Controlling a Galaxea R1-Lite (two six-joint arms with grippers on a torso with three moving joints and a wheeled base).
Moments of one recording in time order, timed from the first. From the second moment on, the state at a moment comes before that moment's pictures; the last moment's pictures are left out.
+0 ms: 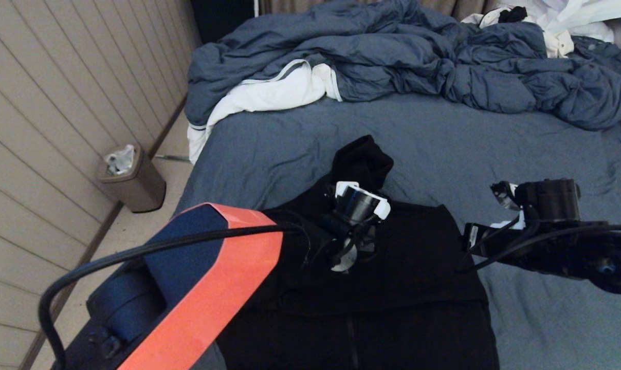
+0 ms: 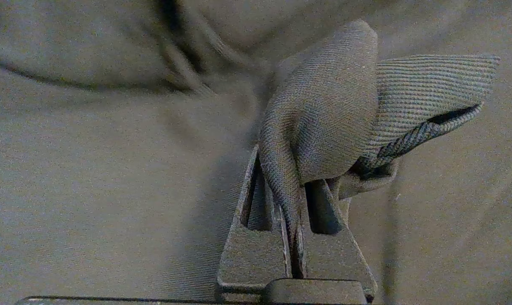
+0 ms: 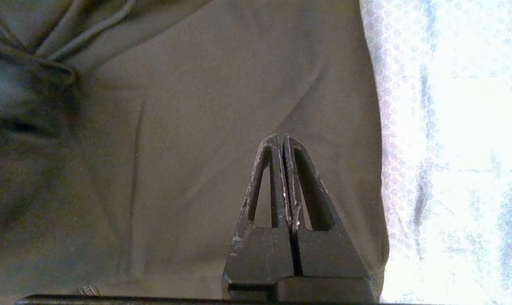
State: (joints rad) left arm -0.89 2.47 -1.89 -0.09 0.42 -0.38; right arm 0.05 1.74 -0.75 -0.39 0.02 0.28
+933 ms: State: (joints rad) left arm -0.16 2.01 -1.35 -0.24 0.15 -0.39; right arm 0.06 1.74 -0.74 -0.39 0.02 0.28
